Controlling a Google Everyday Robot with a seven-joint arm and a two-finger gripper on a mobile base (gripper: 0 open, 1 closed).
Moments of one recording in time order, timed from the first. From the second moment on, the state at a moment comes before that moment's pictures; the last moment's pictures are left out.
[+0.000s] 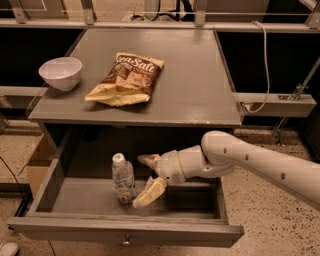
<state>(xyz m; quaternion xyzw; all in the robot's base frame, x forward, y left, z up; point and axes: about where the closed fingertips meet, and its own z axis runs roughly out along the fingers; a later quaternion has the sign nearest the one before) 0.475 0.072 0.661 -0.54 0.63 0.46 0.33</state>
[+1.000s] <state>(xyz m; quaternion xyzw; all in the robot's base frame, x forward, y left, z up) 0.469 0.090 0.654 -0.53 0.61 0.48 0.34</state>
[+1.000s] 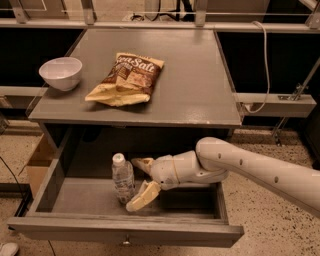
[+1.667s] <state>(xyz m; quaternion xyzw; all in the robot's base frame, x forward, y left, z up) 0.463 0.089 0.657 -0.52 0.62 0.48 0.35</state>
